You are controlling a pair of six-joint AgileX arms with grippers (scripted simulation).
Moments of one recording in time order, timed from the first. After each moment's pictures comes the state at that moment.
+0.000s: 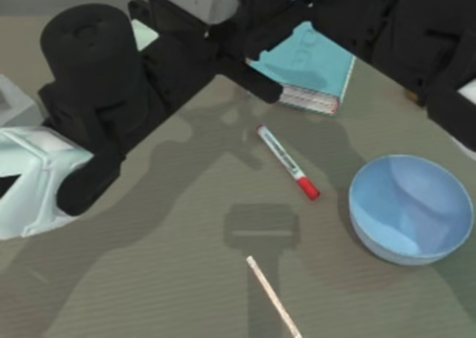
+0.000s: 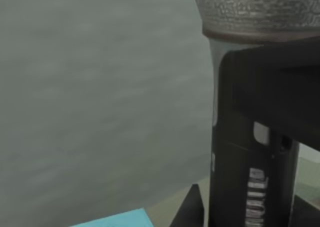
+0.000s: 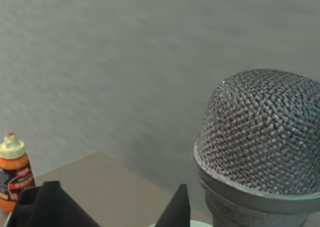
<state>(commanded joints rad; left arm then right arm) -0.63 1.51 0.80 0.77 0.15 0.02 0.65 1.56 1.05 0.50 -0.12 -0.02</state>
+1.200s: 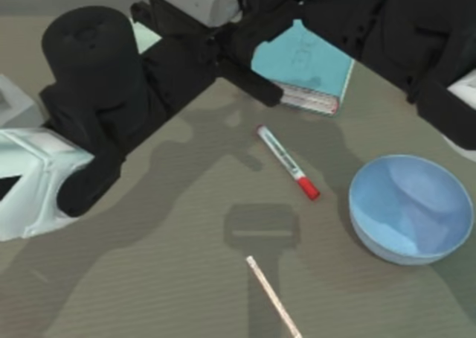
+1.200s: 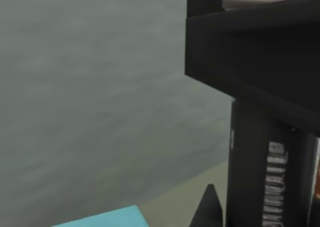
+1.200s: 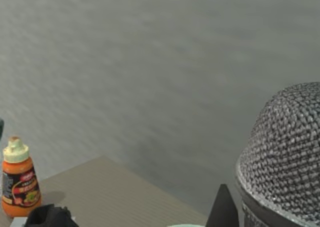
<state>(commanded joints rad) -0.63 1.51 0.80 0.77 0.15 0.02 0.65 1.58 1.07 0.50 -0.11 -0.02</state>
